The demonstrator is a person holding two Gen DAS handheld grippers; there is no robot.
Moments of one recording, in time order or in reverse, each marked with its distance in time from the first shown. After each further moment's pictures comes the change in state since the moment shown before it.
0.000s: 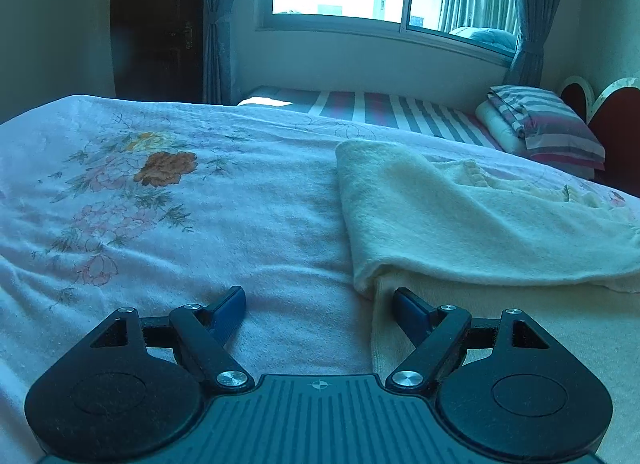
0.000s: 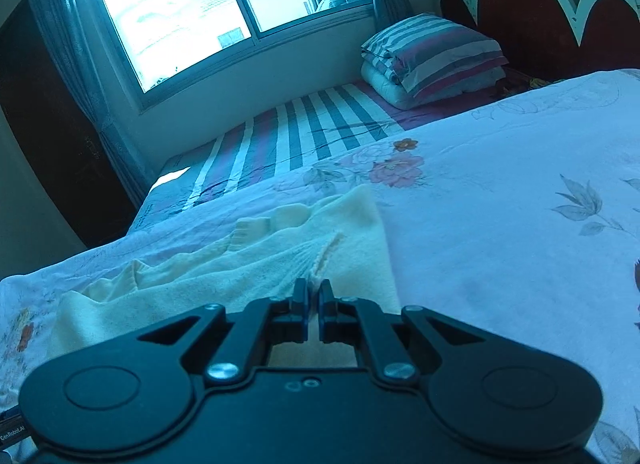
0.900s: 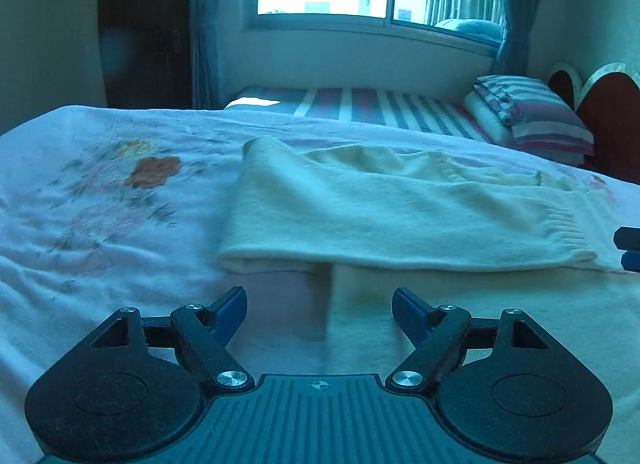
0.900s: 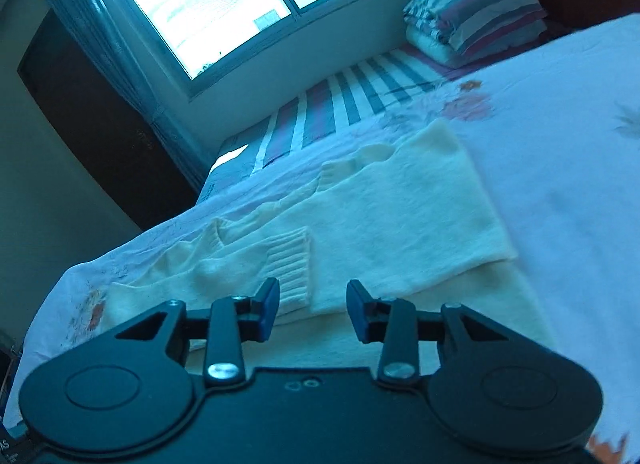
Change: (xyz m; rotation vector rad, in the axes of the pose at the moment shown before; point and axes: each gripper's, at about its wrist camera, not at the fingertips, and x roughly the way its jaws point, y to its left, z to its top) left arm -0.032 -0.011 -0.008 0.034 0.014 -0.008; right arm 0.006 0.036 -0.036 0.078 0.110 0.199
